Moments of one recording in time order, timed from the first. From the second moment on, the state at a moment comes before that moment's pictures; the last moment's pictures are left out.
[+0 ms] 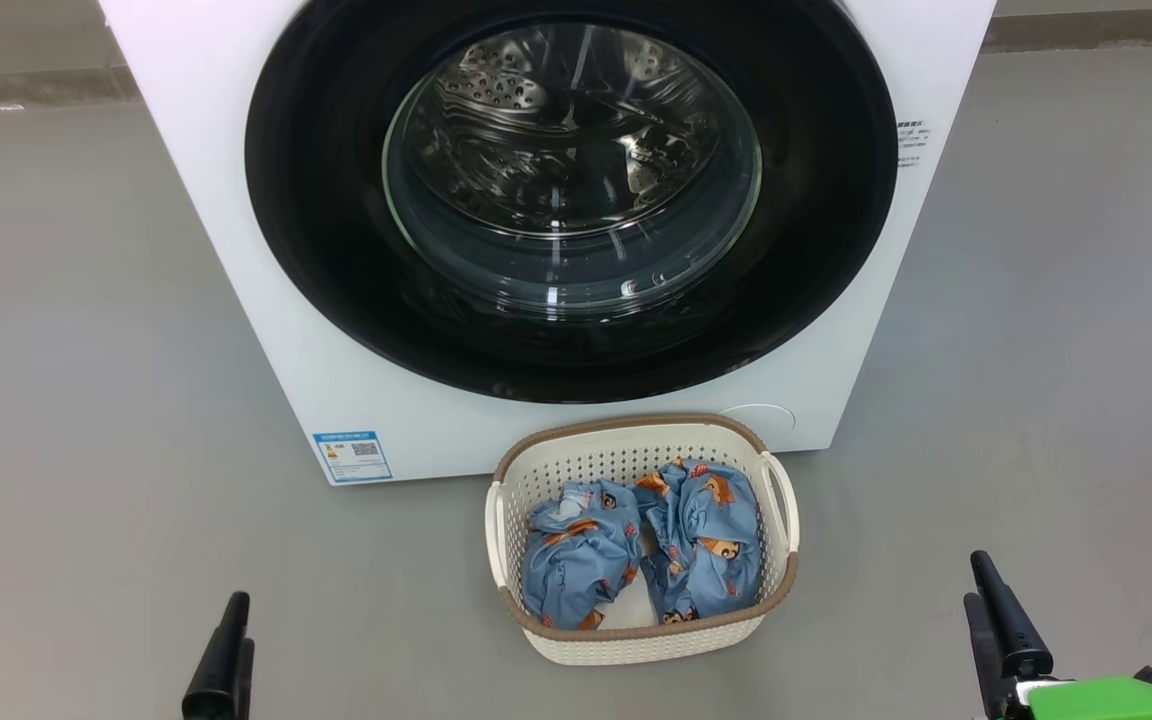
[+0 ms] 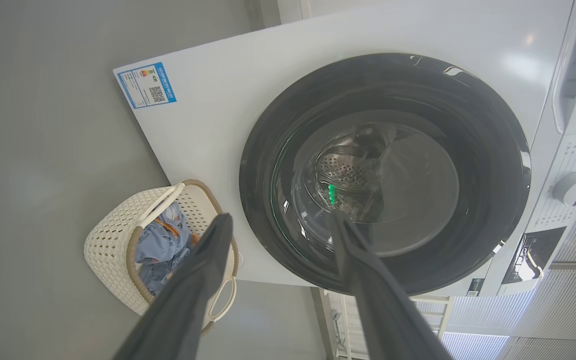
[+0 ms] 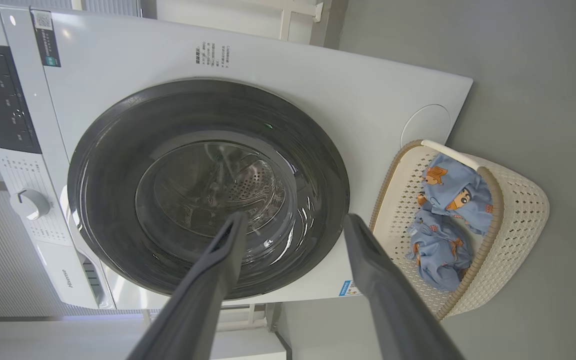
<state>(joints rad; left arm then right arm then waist) -0.01 0.02 0.05 0.28 -1.49 -0.13 0.04 -0.02 -0.04 -0.11 0.33 1.48 0.13 0.04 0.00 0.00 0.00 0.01</state>
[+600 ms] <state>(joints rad) 0.00 0.03 0.04 0.24 -1.22 -0.13 -0.01 -0.02 -0.06 -0.08 0.32 1.25 0.13 -0.01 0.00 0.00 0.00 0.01</state>
